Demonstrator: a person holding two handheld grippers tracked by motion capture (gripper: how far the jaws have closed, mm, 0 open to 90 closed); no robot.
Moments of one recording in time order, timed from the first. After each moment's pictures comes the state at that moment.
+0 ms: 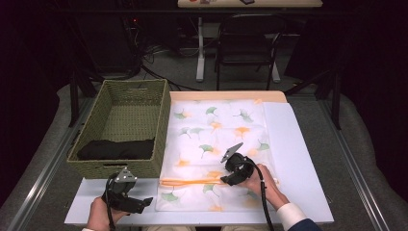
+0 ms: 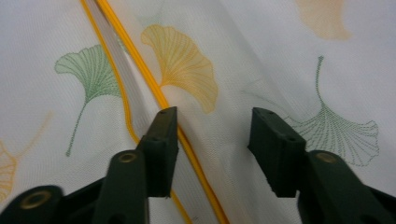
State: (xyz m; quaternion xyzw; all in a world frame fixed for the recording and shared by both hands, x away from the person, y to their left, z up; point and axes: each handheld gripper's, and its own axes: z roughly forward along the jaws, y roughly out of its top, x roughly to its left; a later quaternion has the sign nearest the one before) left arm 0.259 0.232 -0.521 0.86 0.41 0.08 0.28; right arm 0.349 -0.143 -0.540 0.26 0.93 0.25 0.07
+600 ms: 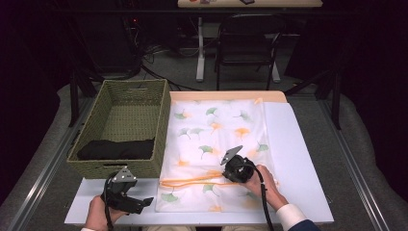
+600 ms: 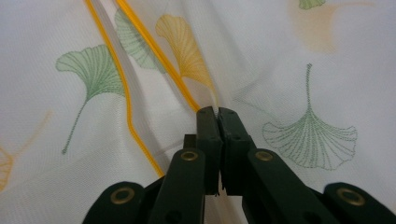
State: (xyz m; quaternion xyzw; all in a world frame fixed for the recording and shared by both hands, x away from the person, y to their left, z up) left arm 0.260 0.233 -0.513 0.87 0.38 0.07 0.30; right arm 0.341 -0.141 -0.537 0.24 0.93 0.25 0.10
